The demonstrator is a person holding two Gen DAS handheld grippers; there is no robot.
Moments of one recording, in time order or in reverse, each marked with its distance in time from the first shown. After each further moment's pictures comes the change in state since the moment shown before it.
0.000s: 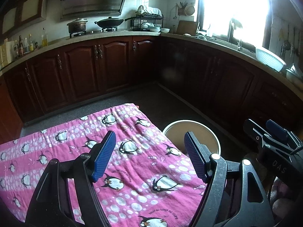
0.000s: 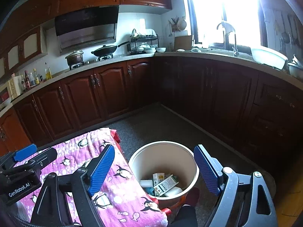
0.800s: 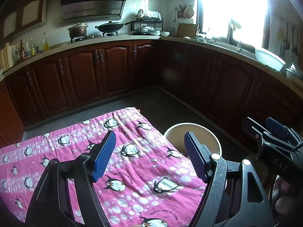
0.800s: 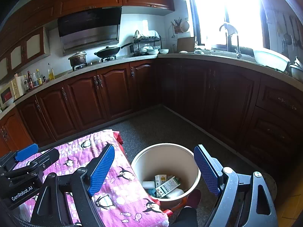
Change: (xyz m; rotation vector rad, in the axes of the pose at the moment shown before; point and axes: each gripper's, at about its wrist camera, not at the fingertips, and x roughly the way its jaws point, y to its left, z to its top) left arm -0.005 -0.003 0.001 0.018 -0.025 0.016; right arm -0.004 0.002 0.004 -0.010 -0.007 0.018
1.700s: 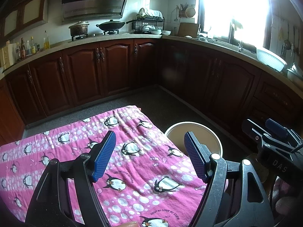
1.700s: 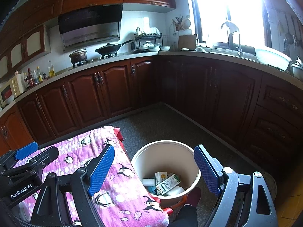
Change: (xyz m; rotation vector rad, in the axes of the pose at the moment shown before) left arm 0.002 0.003 -0.003 -0.010 0.004 0.002; right arm 0.004 -0.001 -0.002 -0.007 0.021 0.006
